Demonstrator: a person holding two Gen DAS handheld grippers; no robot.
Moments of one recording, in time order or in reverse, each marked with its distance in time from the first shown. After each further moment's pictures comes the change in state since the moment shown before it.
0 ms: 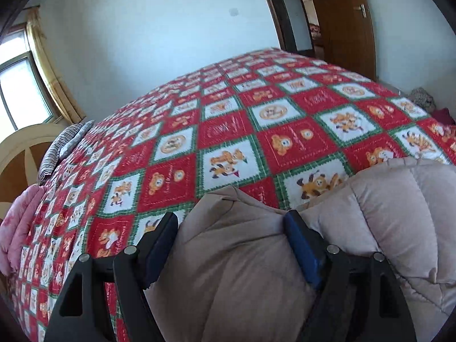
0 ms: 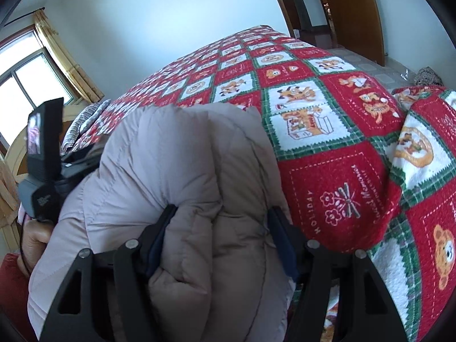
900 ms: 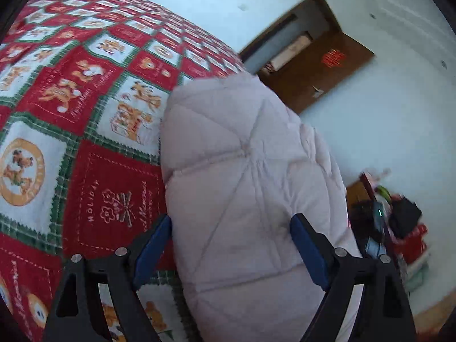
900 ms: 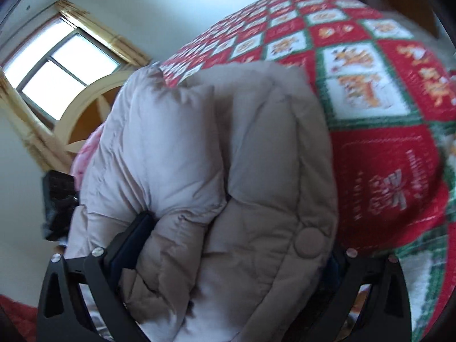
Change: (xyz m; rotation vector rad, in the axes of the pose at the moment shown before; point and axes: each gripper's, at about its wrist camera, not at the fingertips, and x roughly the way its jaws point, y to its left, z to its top) left arm -0.089 0.130 -0.152 -0.624 0.086 -0.862; right arm 0.026 -0.016 0.012 -0.030 0.275 0.367
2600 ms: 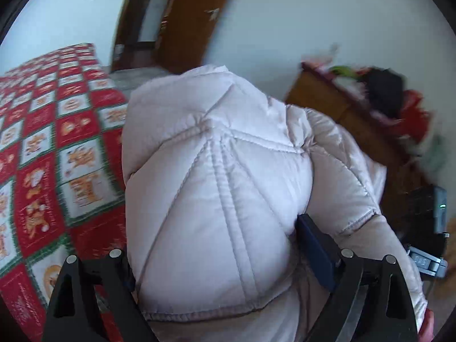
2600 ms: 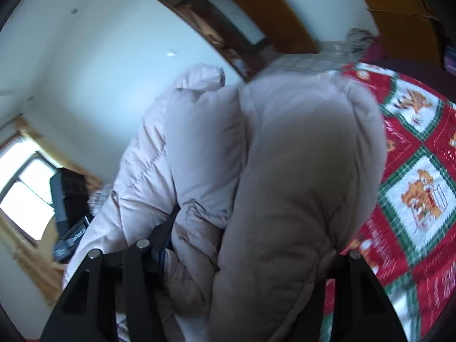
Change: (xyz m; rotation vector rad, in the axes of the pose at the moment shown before) left arm 0.243 -0.318 -0.062 0.568 0.268 -0.038; right arm -0.211 -0.097 -0.086 0.377 -0.548 -0.313
